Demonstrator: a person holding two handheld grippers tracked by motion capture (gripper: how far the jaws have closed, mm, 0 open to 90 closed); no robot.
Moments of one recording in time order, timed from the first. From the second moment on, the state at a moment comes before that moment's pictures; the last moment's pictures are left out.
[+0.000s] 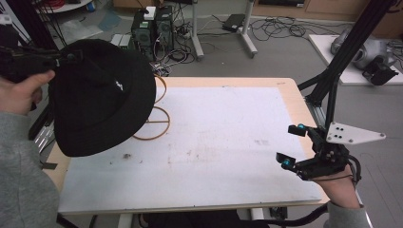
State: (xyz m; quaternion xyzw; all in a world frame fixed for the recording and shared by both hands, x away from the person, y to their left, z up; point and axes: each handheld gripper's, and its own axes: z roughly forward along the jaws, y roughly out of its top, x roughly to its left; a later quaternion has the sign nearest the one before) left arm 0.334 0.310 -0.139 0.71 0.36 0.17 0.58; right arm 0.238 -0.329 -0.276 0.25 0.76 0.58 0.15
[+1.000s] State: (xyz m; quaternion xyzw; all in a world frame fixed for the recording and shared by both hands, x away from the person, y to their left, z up) left arm 0.409 0.284 -0.153 0.70 0.37 0.14 0.59; right arm 0.223 -0.337 -0.285 0.27 0.76 0.57 0.16
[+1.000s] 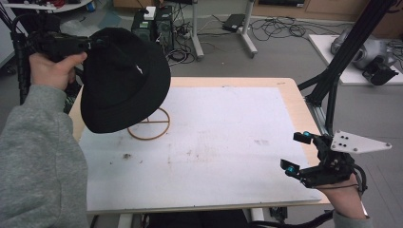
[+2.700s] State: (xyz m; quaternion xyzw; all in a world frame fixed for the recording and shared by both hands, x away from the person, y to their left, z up) left arm 0.449 0.251 -0.201 0.72 0.39 0.12 0.57; right arm 0.217 -0.345 -0.283 0.27 0.77 0.56 0.17
